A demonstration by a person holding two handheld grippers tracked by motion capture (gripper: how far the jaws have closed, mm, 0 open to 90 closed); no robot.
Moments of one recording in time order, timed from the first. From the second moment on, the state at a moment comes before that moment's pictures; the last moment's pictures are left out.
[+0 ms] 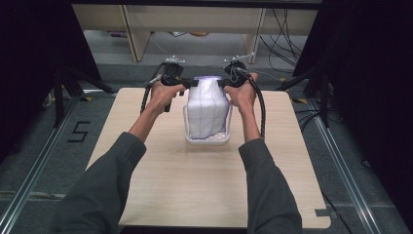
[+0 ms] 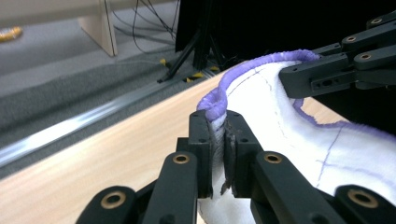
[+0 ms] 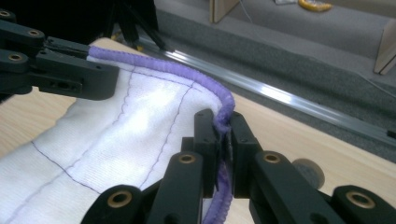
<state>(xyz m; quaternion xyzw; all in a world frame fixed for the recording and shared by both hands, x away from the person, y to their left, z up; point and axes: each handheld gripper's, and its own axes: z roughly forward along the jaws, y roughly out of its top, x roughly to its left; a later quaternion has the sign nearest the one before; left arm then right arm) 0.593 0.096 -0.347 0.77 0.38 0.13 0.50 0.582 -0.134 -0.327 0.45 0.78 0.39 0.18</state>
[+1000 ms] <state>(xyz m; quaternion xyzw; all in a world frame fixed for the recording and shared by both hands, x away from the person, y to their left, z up) 0.583 0.098 -0.360 0.79 0.39 0.10 0.46 0.588 -0.143 -0.346 0.48 0.79 0.35 0.17</state>
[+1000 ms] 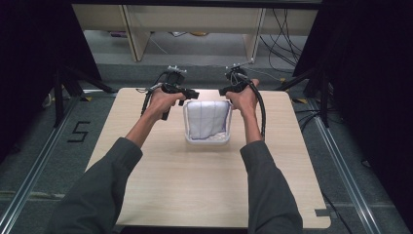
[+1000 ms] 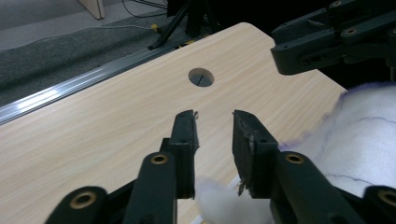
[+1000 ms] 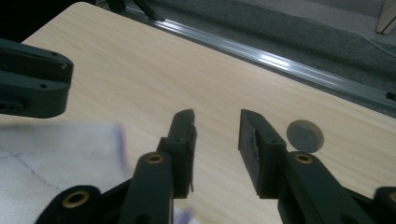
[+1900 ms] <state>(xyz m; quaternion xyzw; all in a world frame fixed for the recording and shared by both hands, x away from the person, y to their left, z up) 0.554 0.132 -0.345 0.78 0.41 0.11 0.46 0.559 -0.160 -0.327 0.46 0.78 0.38 0.18</state>
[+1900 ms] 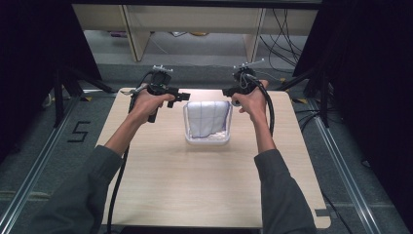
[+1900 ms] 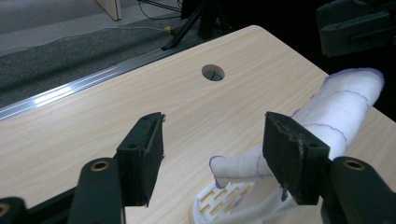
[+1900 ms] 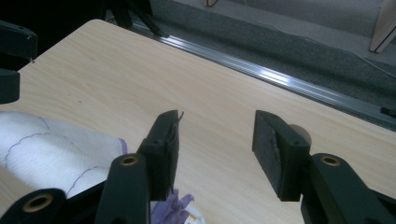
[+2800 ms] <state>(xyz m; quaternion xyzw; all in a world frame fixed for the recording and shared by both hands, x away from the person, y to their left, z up) 0.480 0.146 -0.353 0.78 0.36 0.08 0.49 0.490 -0.180 -0.323 0.42 0.79 0.42 0.18</state>
